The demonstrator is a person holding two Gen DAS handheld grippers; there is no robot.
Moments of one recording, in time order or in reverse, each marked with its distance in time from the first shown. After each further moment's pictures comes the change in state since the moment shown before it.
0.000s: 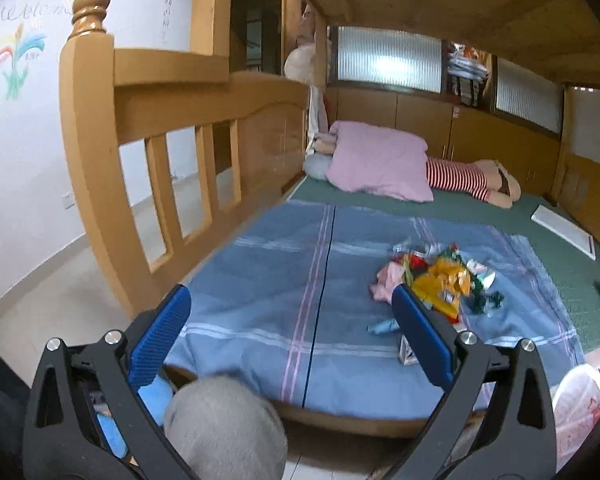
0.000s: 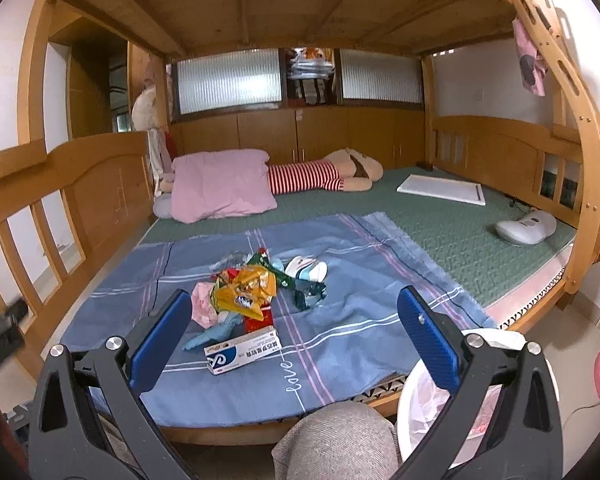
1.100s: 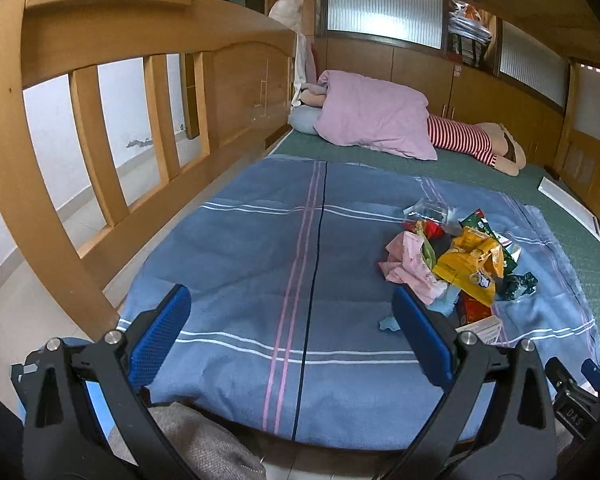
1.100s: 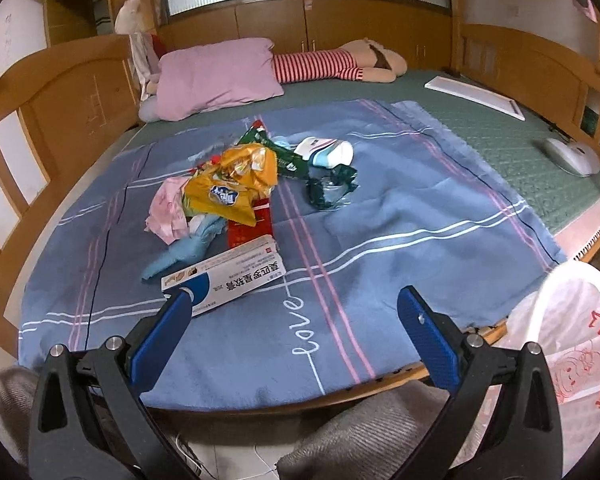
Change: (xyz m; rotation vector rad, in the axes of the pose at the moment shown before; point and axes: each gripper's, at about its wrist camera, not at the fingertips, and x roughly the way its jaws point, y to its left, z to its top) left arm 0.147 -0.009 -0.025 0.019 0.154 -0.041; right arm 0.172 0.005 -0.076 0.003 0.356 0.044
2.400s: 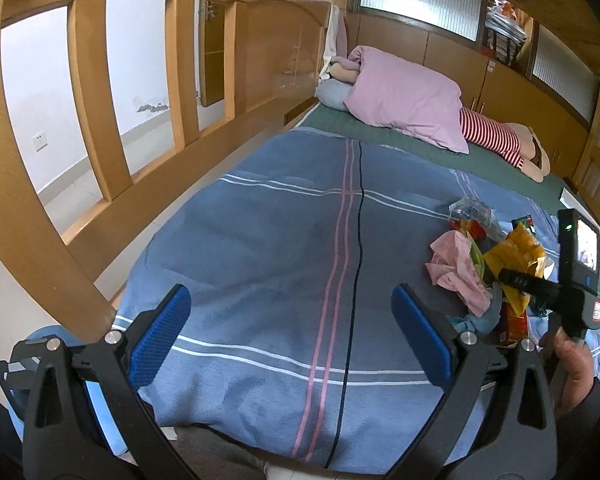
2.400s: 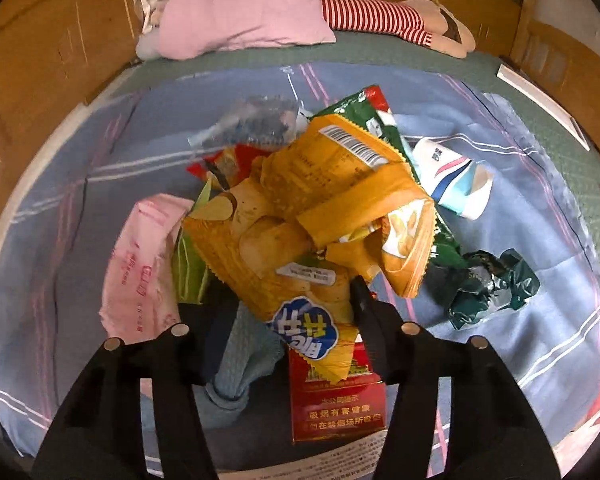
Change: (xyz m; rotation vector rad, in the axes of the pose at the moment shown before) left arm 0.070 0.045 0.009 -0.086 0.104 0.031; right arm 0.200 0.088 0.100 -0.120 0.205 0.008
